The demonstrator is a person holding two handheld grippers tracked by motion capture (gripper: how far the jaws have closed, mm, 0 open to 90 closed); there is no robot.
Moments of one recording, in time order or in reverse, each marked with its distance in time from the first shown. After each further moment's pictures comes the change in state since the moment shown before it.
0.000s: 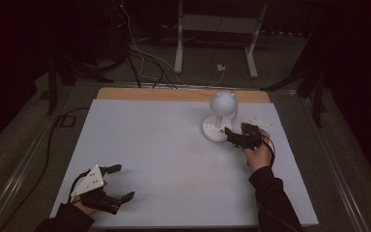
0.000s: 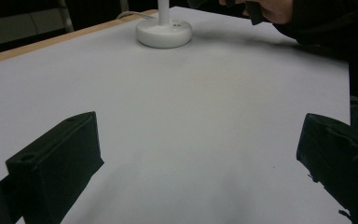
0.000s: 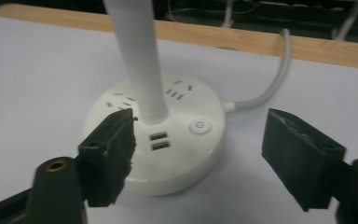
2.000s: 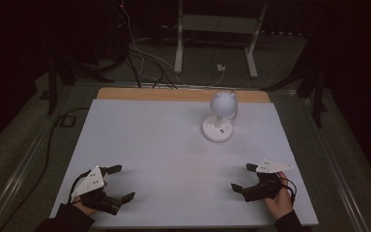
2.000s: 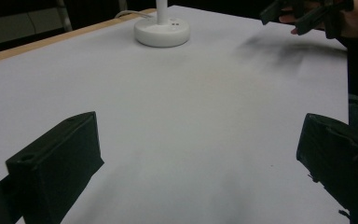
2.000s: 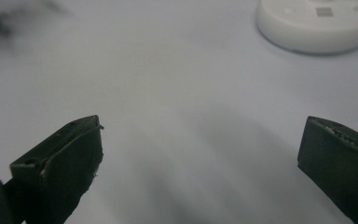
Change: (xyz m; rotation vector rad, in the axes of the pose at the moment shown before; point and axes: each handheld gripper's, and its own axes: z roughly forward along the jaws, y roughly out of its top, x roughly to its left) left arm -0.001 0.000 0.000 0.003 -0.004 0.002; right arm 0.011 -0.084 -0.111 0.128 0.422 -0.211
